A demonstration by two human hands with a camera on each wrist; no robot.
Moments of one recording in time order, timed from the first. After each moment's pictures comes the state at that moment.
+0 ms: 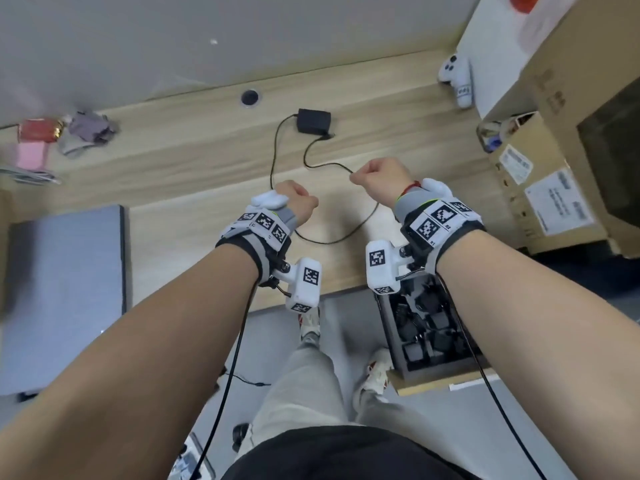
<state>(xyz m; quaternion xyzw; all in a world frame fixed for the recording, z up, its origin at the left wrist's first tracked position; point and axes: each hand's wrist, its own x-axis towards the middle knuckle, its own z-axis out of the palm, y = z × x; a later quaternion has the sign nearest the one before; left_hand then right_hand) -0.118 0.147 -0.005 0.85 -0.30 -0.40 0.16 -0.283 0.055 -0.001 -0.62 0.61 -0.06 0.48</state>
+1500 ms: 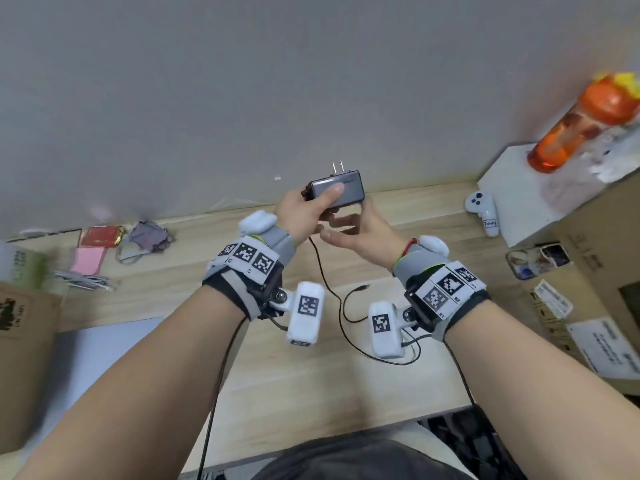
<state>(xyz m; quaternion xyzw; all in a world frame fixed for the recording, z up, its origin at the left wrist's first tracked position) 0.023 0.036 0.131 0.68 -0.33 -0.47 0.46 -0.121 -0.009 0.097 -0.67 0.43 -0.15 0.59</state>
